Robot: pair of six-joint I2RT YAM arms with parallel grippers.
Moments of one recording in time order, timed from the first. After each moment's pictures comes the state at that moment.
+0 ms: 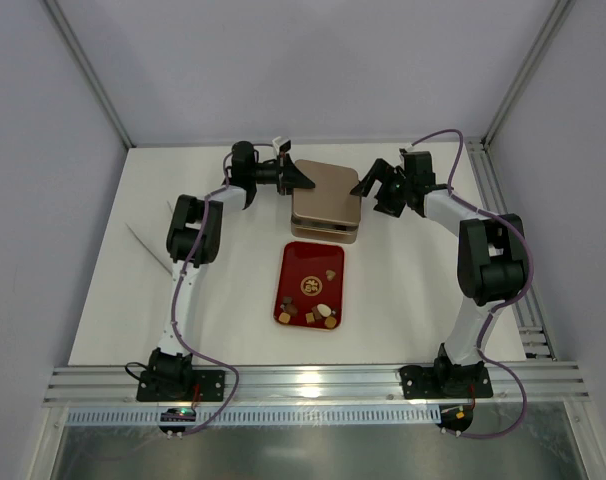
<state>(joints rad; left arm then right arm) -0.26 2.55 1.86 0.69 1.32 -1.48 0.14 1.87 1.25 -0.09 -0.38 0.65</state>
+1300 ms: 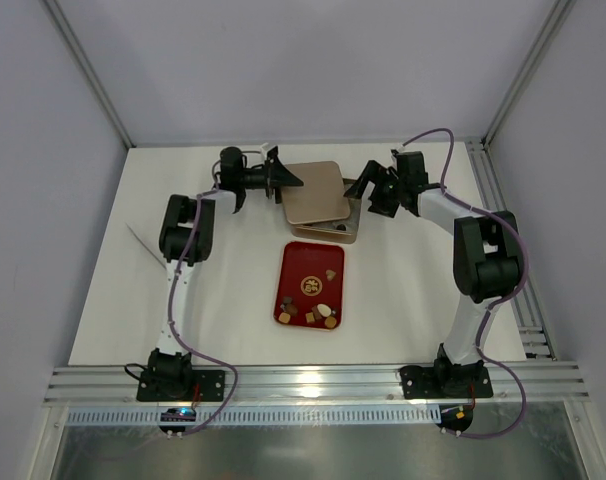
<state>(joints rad) -0.20 2.55 1.77 0.73 1.34 -1.49 0.18 1.90 1.27 -0.10 -0.38 0.63</state>
